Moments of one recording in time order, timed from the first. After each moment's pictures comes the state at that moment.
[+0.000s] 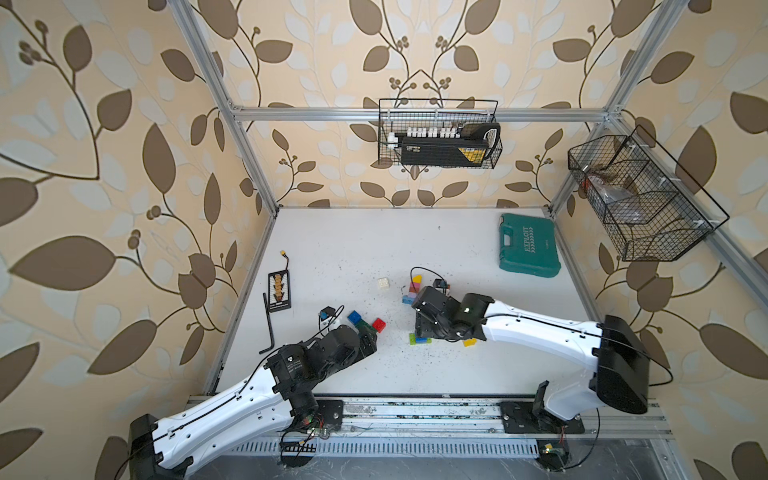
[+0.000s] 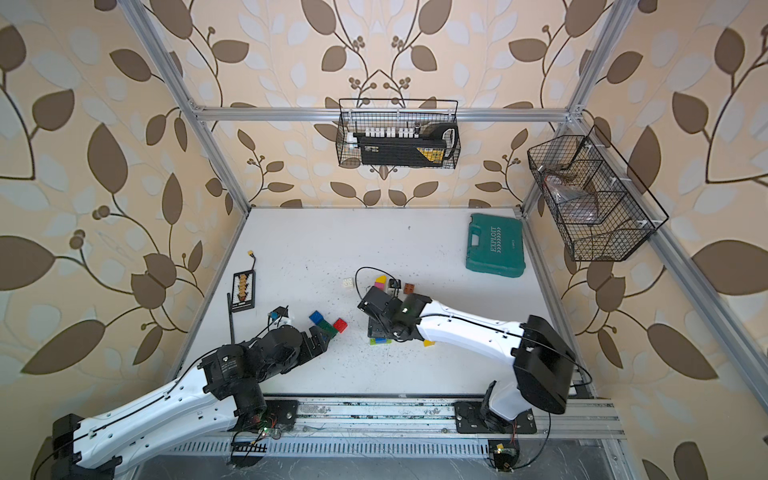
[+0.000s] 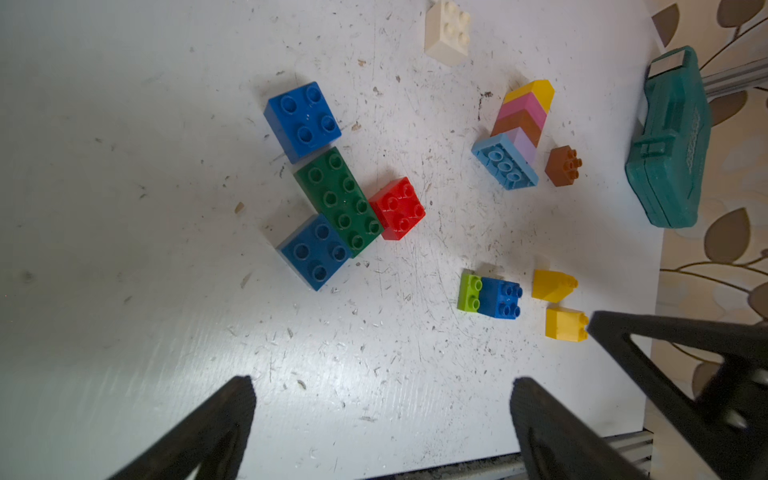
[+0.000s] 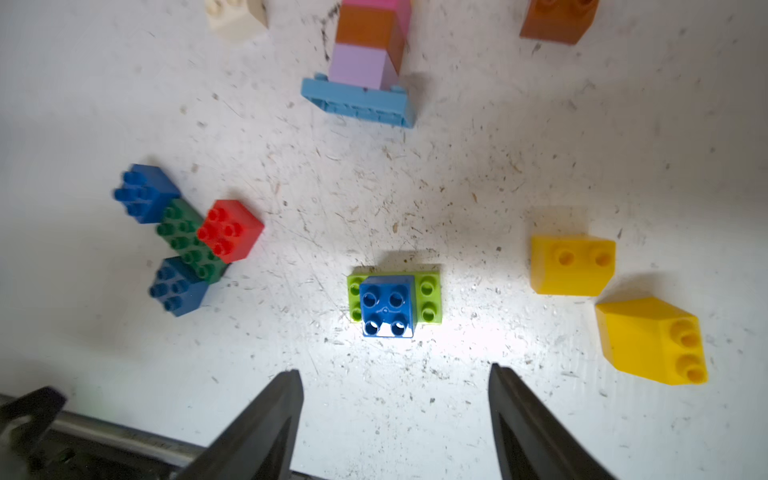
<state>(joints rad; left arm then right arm) -0.99 0.65 0.50 -0.76 -0.26 -1.29 1.00 1.45 1.04 -0.72 0.24 1.04</state>
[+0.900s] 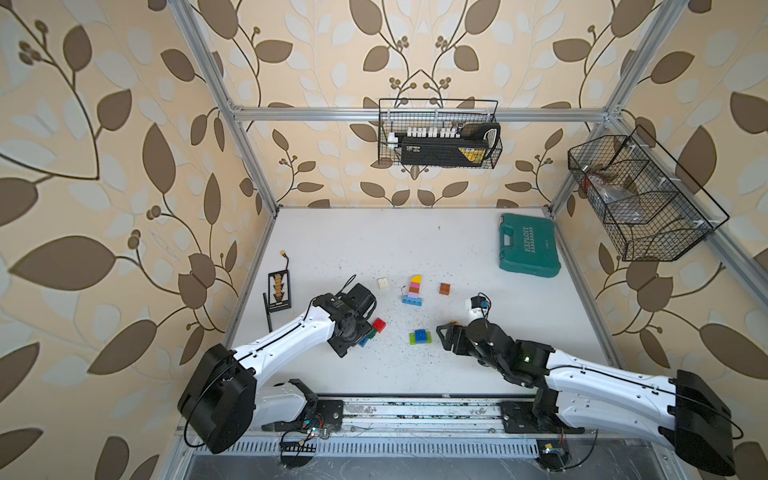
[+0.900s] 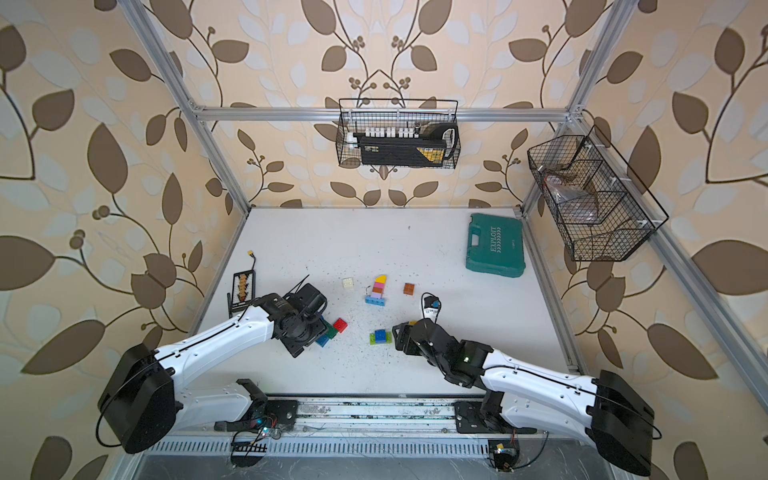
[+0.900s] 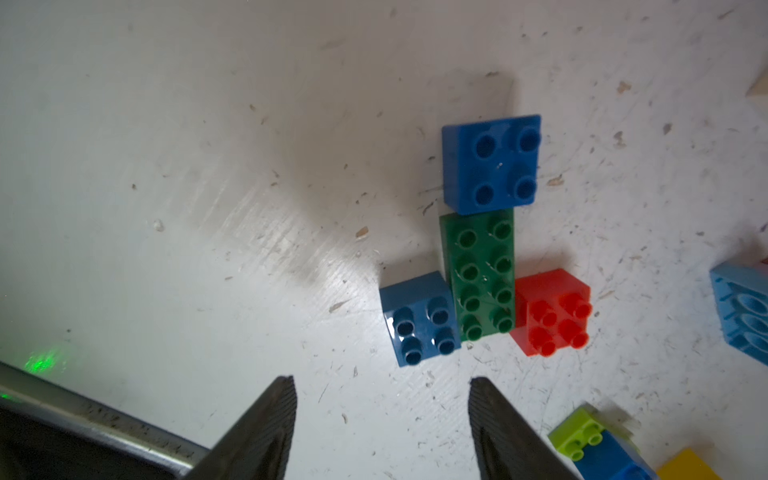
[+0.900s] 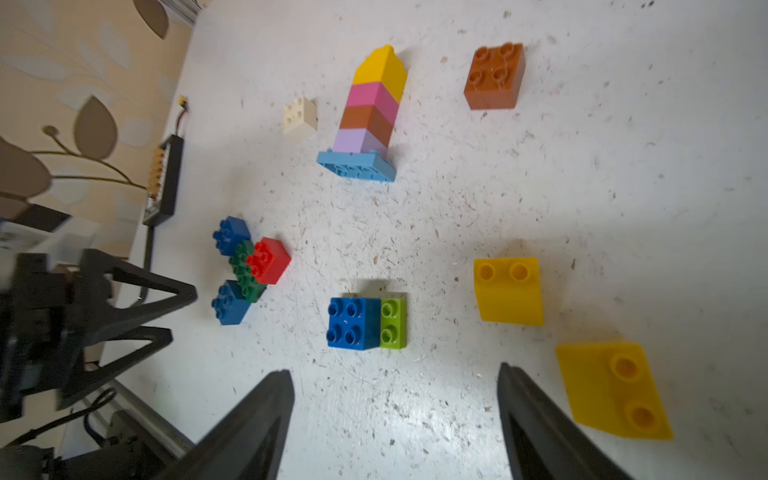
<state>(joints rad) -0.67 1.28 0.76 -0.89 -0.07 -1.38 0.98 0.91 0.39 -0.17 0.34 1.00</state>
